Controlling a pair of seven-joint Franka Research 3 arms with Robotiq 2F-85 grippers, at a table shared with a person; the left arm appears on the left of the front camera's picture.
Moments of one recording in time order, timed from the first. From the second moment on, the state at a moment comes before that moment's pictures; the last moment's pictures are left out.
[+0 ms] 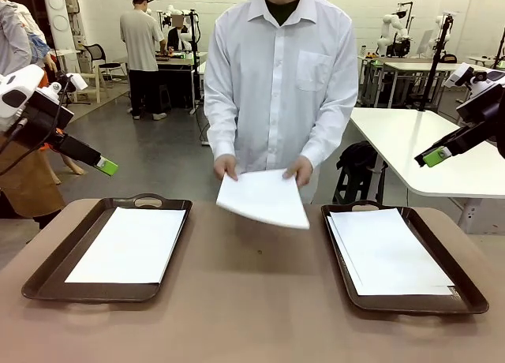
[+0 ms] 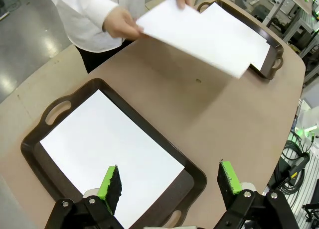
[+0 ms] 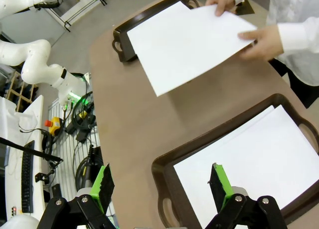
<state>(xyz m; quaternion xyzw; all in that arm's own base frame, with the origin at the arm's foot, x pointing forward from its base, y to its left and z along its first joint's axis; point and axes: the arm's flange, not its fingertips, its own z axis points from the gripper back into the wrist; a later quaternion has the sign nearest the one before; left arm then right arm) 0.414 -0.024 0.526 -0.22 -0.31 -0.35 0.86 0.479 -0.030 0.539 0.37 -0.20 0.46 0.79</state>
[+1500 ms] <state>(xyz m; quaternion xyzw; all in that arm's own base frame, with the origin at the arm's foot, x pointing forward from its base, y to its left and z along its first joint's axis) 0.414 -0.024 0.526 -0.22 -0.31 -0.35 0.86 0.479 -0.030 0.539 0.37 -0.20 0.46 0.79</state>
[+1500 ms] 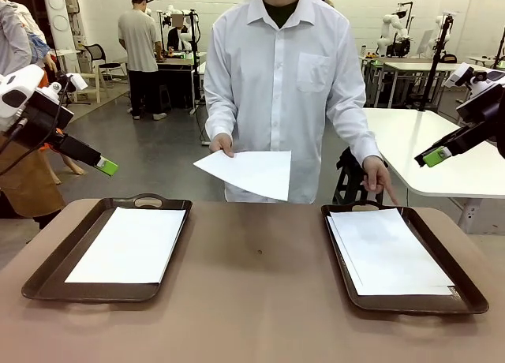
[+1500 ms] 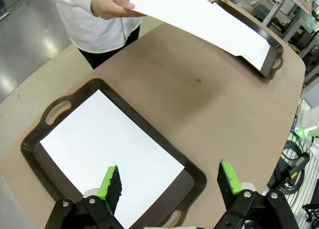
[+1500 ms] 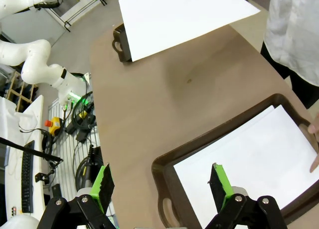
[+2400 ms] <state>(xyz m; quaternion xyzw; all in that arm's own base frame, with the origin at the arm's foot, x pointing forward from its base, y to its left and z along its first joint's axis) 0.414 -0.024 0.526 -0.22 -0.31 -0.35 0.86 0.479 -0.030 0.539 0.37 -0.20 0.46 0.79</state>
